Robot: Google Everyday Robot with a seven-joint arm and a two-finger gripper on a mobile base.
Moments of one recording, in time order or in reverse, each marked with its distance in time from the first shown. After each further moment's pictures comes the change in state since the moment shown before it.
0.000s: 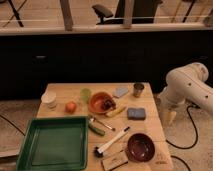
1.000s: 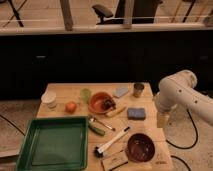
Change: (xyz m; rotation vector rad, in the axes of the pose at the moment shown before) arm -0.021 -0.006 0.042 0.013 -0.019 -0.038
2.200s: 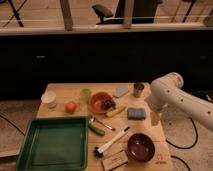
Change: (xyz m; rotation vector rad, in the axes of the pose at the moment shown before) arm -0.014 -0.021 0.054 -0.013 -0.003 -0.139
